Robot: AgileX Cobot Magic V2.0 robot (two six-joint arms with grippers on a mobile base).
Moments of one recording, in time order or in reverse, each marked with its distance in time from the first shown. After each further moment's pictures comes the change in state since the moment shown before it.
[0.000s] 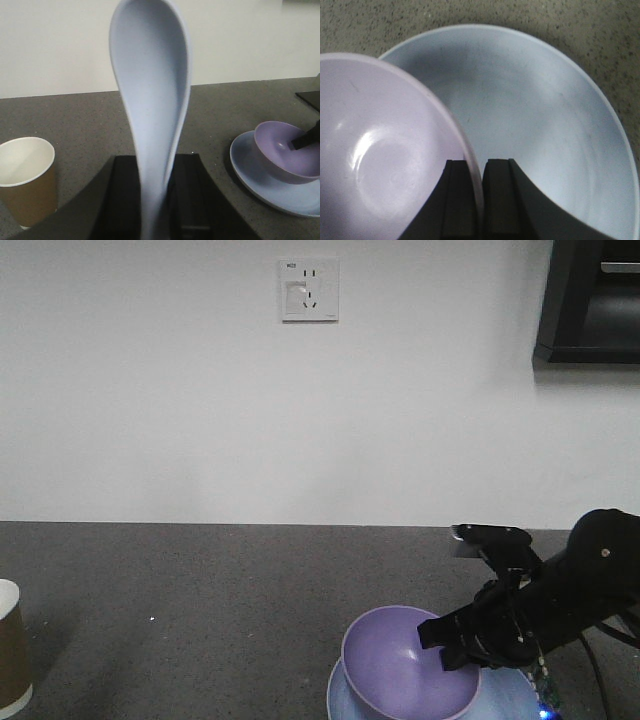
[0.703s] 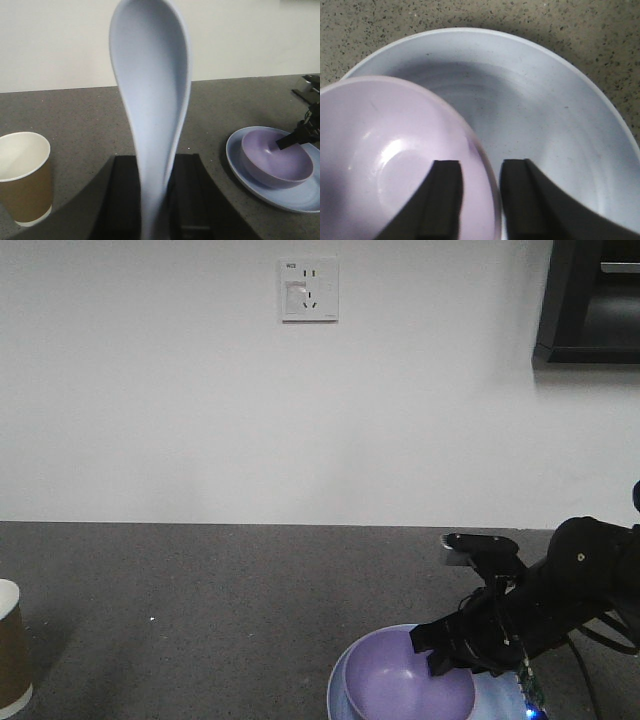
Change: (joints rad) left arm 0.000 0.000 0.000 -0.017 0.012 0.000; right arm 0.000 0.060 -0.015 0.010 -0.020 -0.011
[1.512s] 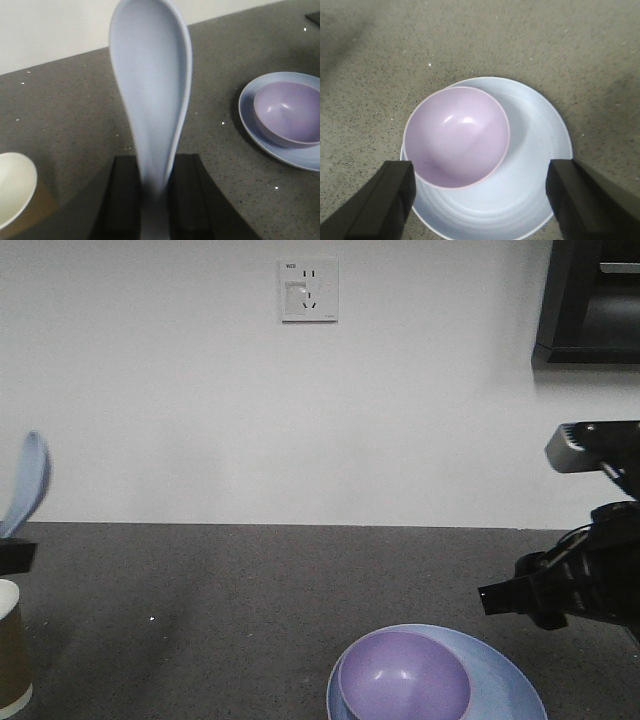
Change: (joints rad) left arm 0.000 0.468 -0.350 -0.053 0.196 0.240; right arm 0.000 -0.544 0.025 -0.083 0.189 -0.004
